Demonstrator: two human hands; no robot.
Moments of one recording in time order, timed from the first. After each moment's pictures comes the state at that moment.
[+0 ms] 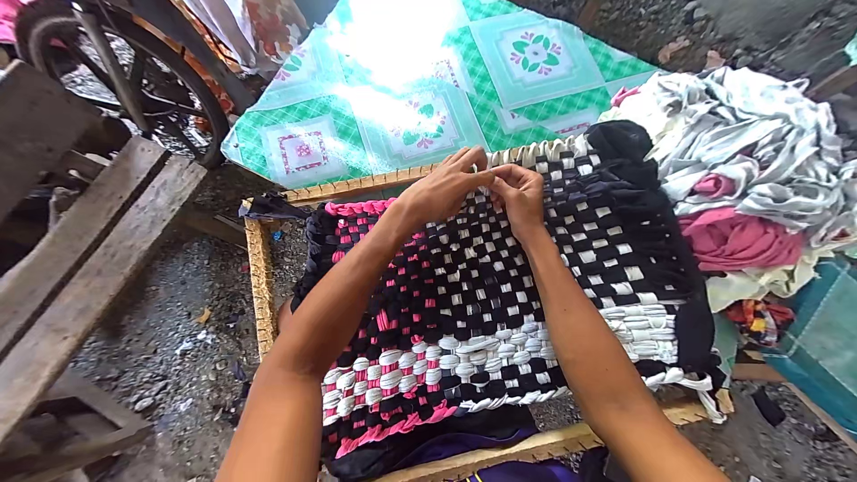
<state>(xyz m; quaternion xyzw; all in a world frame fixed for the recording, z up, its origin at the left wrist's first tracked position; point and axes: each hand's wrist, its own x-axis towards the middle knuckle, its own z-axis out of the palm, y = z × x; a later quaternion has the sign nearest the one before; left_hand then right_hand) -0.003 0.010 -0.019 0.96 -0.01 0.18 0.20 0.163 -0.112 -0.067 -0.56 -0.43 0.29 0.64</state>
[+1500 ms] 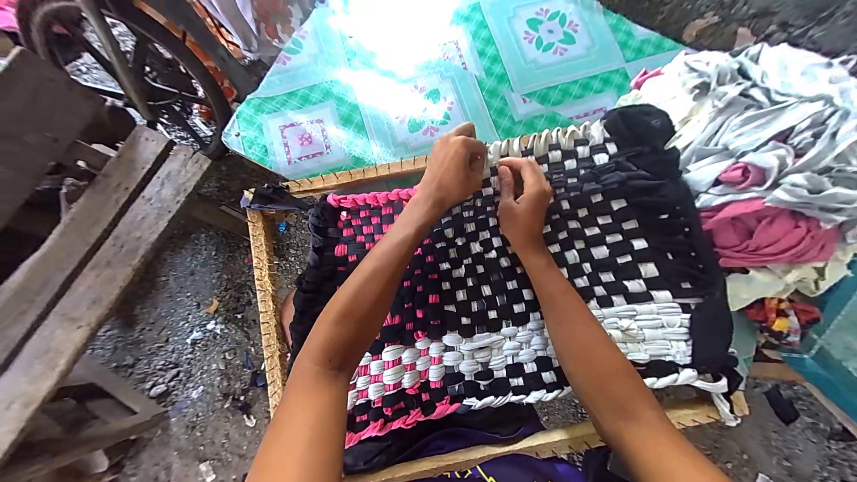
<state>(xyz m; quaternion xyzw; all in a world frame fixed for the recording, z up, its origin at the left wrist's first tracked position) 0.014 0.000 -0.024 0.91 0.20 0.29 0.22 0.135 -0.128 -0.070 -0.69 -0.53 -0.03 0.50</state>
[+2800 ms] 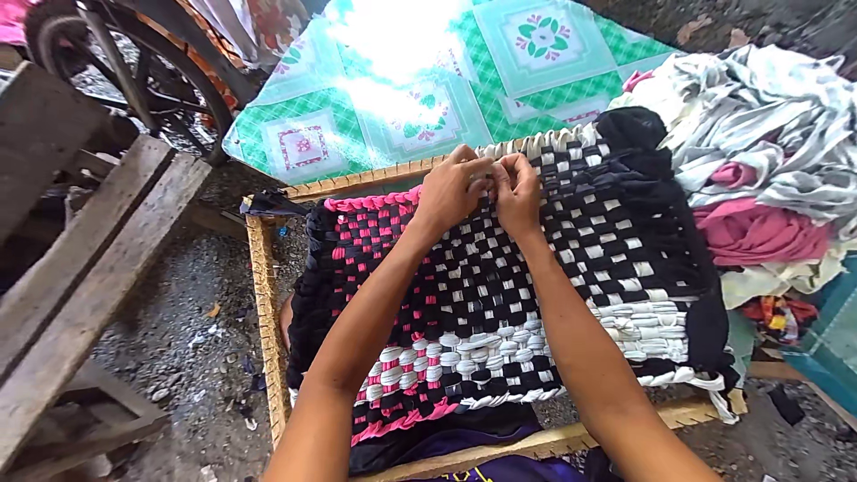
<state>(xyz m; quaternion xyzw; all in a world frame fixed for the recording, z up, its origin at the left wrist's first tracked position) 0.005 -0.026 -0.033 0.90 0.25 0.25 0.24 0.147 -0.114 -0.070 -0.65 -0.48 0.16 0.57</state>
